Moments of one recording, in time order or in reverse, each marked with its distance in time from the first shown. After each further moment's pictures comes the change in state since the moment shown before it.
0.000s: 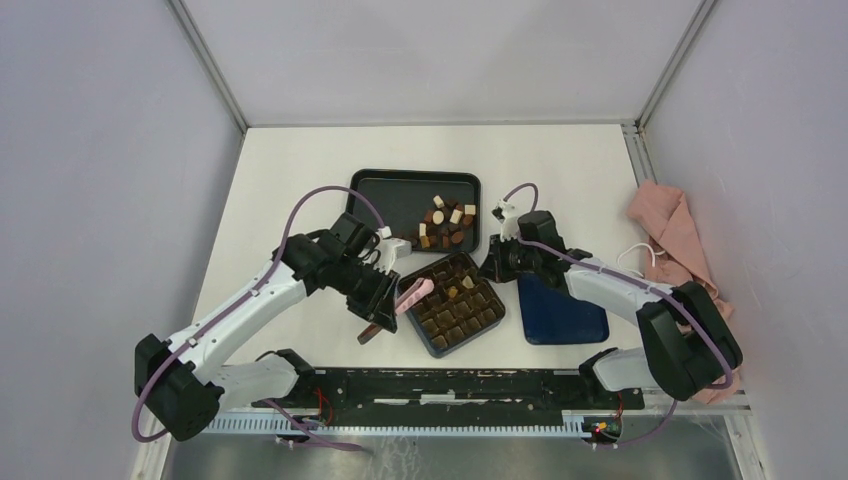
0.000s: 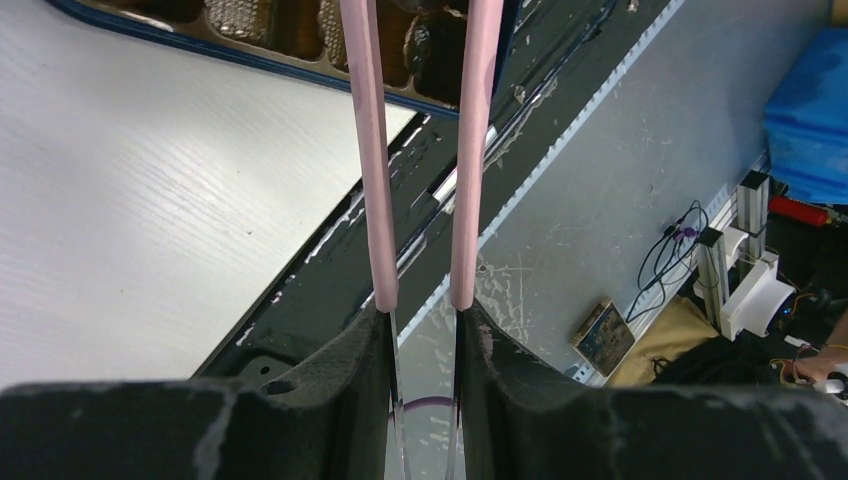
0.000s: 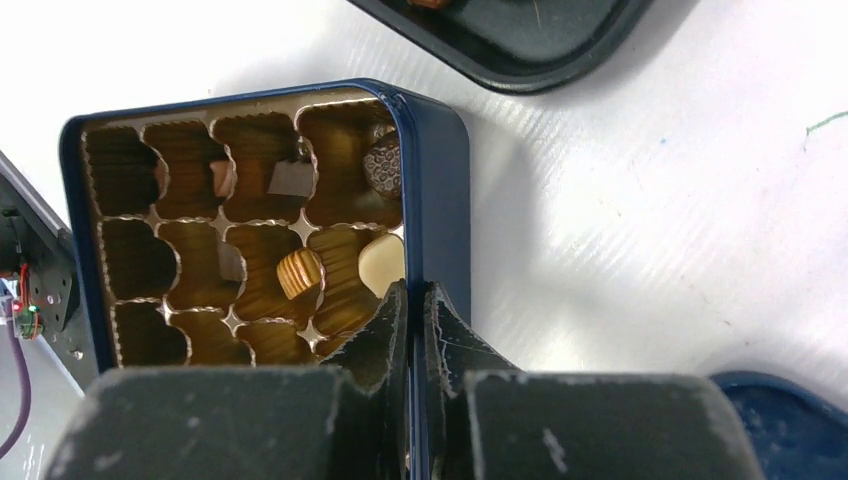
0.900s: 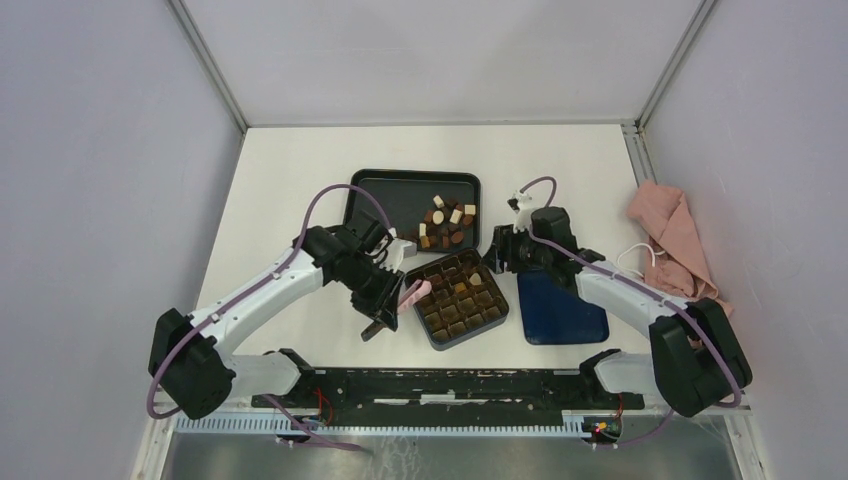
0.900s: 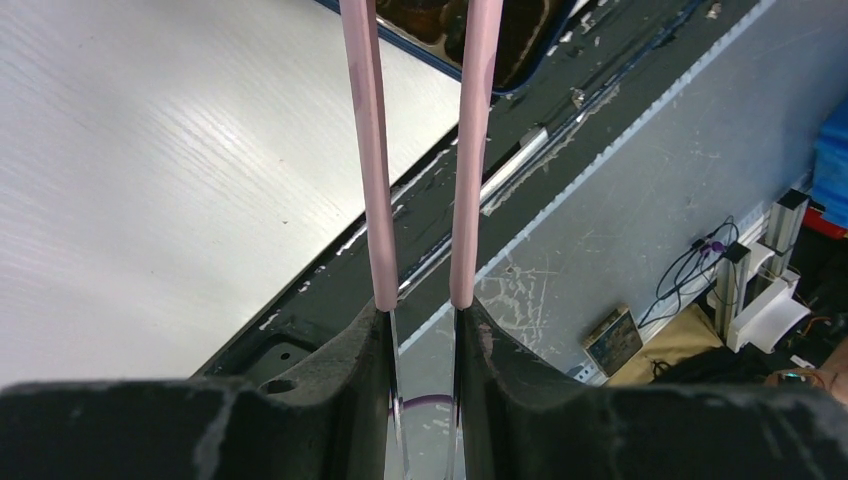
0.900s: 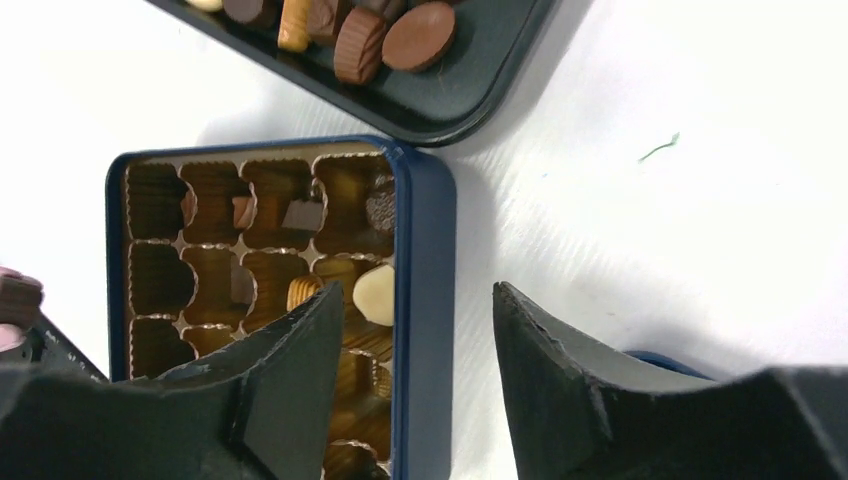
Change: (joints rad) left arm -0.023 0.105 0.024 -0.018 -0.081 -0.026; right arm -0.037 -0.075 -0.015 -0.013 0.118 0.000
